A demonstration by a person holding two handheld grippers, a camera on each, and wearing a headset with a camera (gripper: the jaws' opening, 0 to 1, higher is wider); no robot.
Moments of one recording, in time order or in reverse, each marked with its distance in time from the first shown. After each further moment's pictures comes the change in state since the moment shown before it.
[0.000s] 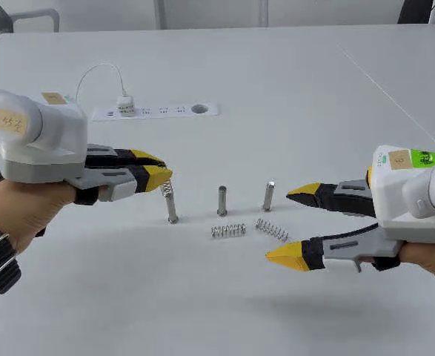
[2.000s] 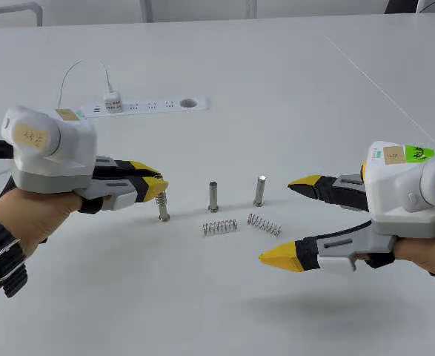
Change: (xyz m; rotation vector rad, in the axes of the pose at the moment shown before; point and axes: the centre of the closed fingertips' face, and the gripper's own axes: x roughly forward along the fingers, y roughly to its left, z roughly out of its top) left arm 0.025 0.005 -0.033 0.014 0.079 -0.005; right arm 0.000 -0.005 -0.006 0.060 -0.008 -0.024
